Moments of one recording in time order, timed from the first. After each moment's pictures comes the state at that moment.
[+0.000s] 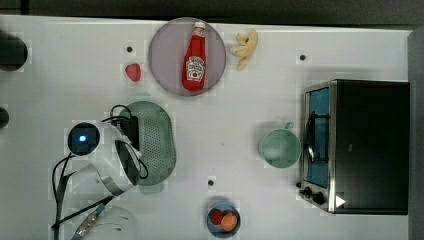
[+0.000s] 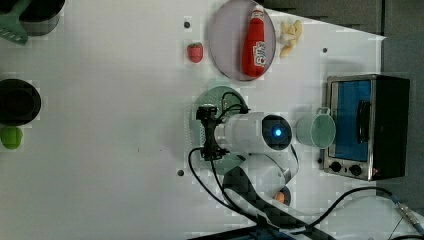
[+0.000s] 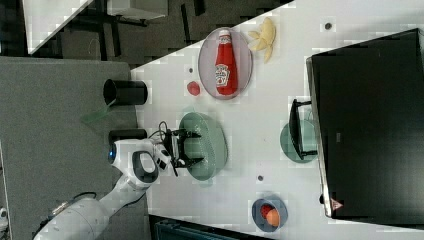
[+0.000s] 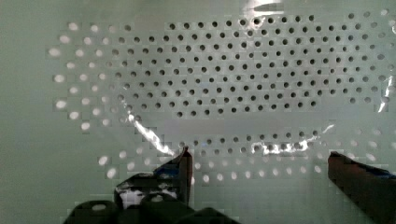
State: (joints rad) arm 0.46 0.52 0.09 -2.20 -0.03 1.08 1.25
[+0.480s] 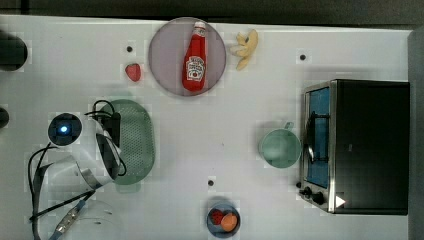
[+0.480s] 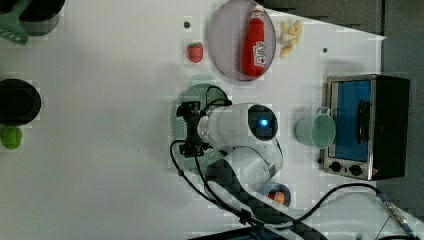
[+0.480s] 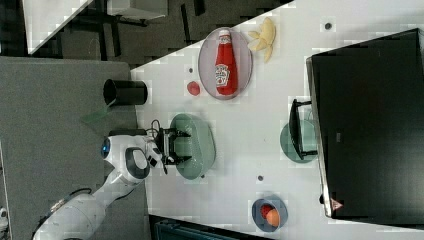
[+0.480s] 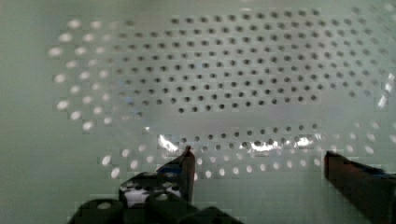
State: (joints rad) arm 0.51 0.58 0.10 -2.06 0.11 1.03 1.26
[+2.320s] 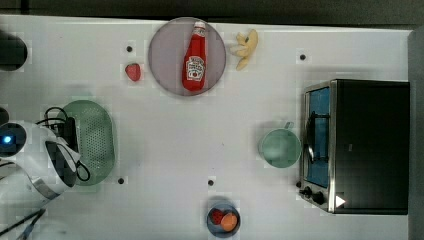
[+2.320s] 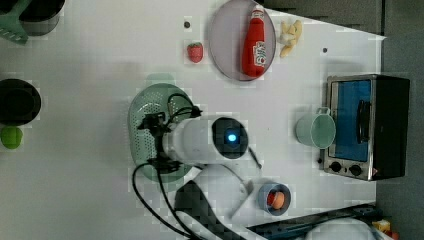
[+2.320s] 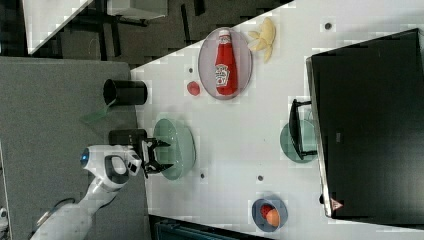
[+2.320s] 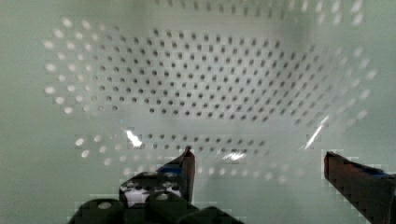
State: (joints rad) arm 0.70 0.58 0.06 -1.93 0.16 0.89 1.17
